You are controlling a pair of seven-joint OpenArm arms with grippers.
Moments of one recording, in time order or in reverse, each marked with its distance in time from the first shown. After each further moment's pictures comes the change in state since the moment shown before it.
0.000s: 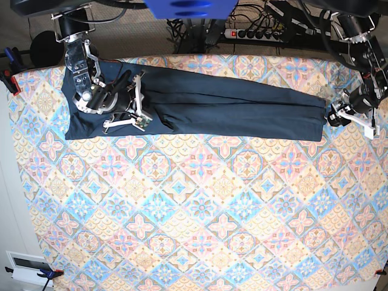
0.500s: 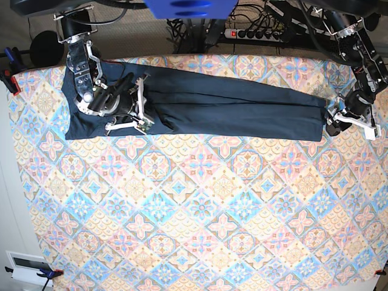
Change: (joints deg) left arm 2.2 7.1 -4.2 11.1 0.0 0.1 -4.5; right arm 0.4 -1.0 -0.3 0.6 0.6 -0.2 0.4
